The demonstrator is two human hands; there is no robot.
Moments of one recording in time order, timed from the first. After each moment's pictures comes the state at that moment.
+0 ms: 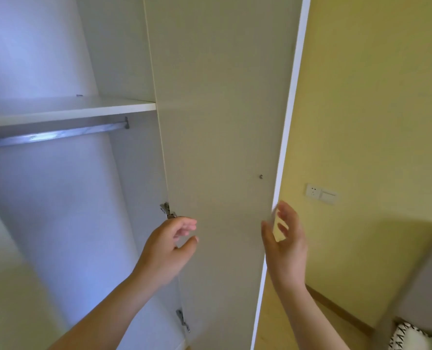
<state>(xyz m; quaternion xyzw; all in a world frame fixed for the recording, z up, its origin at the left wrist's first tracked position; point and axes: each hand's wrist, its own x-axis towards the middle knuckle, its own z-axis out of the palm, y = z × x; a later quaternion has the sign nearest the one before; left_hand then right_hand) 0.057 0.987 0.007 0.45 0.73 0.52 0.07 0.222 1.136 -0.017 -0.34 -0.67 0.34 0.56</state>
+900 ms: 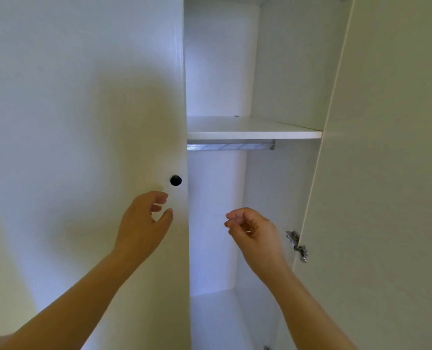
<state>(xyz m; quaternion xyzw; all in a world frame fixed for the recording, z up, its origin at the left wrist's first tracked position) -0.102 0.748 0.053 0.17 0.83 0.47 -0.24 -0.008 0.956 0.045 -0.01 -0.79 0.55 0.27</state>
